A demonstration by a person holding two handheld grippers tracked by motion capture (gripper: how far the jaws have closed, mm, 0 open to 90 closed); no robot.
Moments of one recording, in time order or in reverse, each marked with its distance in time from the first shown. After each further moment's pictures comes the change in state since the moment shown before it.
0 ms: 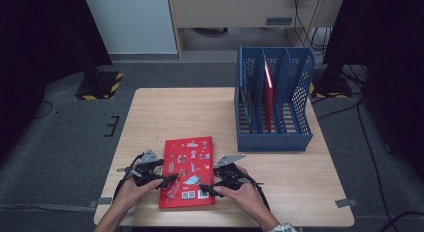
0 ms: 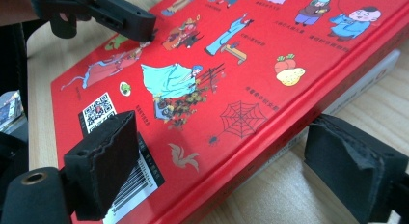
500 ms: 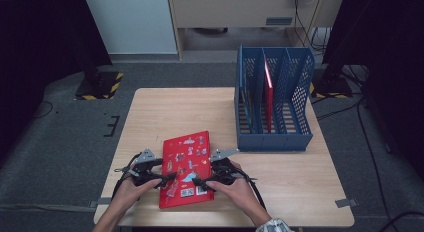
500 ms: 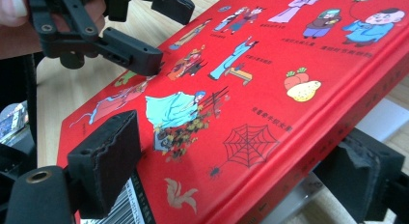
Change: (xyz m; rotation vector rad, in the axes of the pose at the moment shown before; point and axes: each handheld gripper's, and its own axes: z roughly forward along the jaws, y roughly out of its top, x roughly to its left) left arm 0.003 0.001 -0.005 -0.035 -0.013 -0.017; right arm 0.007 0.023 0.009 -0.041 0.009 -0.001
